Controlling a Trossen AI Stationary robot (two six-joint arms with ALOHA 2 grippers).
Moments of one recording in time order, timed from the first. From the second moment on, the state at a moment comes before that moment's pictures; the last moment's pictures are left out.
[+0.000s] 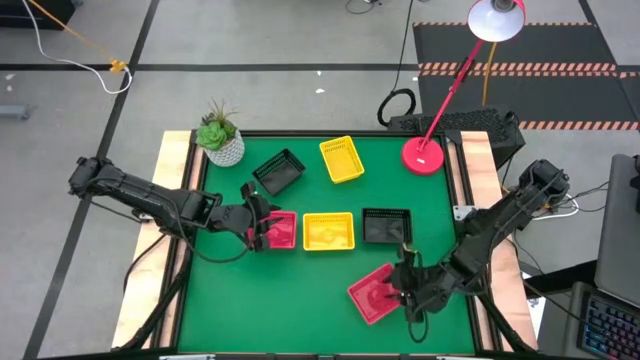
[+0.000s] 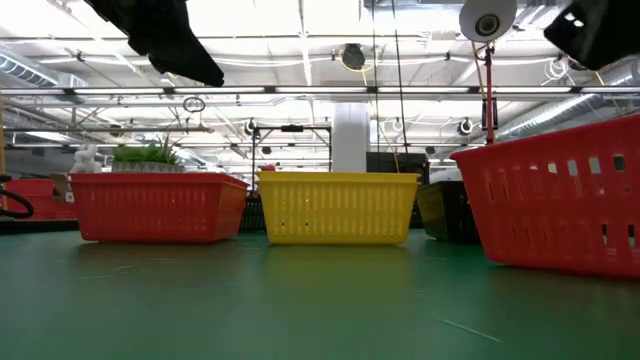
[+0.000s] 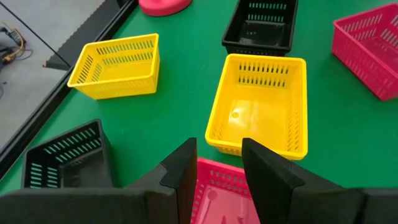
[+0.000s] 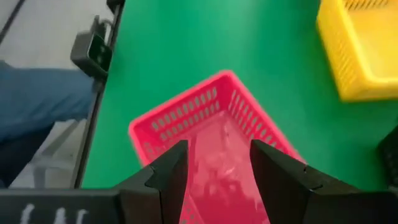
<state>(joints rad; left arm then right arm) -0.26 1.11 0.79 -0.36 -0.49 -0.24 0.75 1.32 0.84 -0.39 0.36 0.67</state>
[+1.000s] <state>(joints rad) -0.26 1.11 0.79 -0.34 -0.45 -0.25 0.86 1.48 0.96 -0.74 0.22 0.74</state>
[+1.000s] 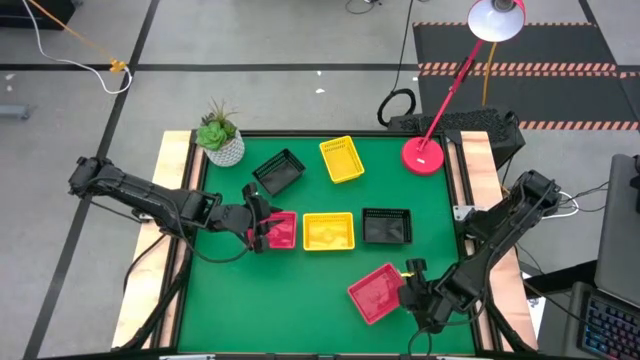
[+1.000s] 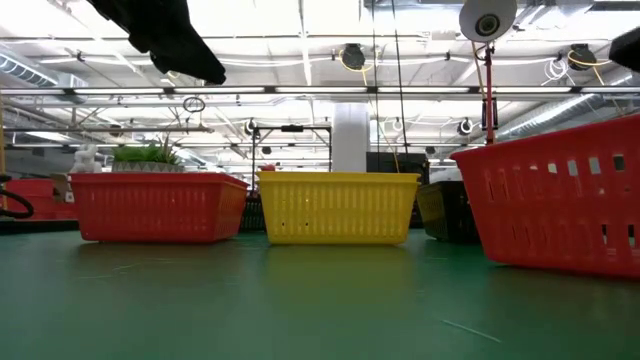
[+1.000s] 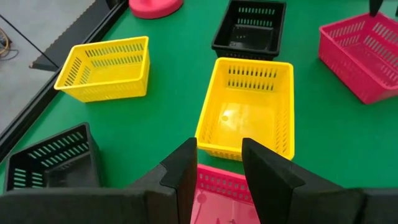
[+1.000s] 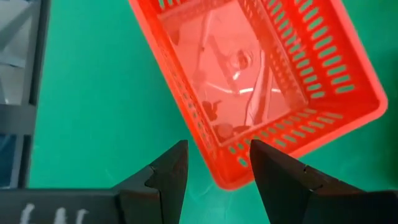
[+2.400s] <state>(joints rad) -0.35 1.17 0.89 -0.17 -0.44 -0.13 0.85 1.48 1.04 -0.55 0.49 0.69</state>
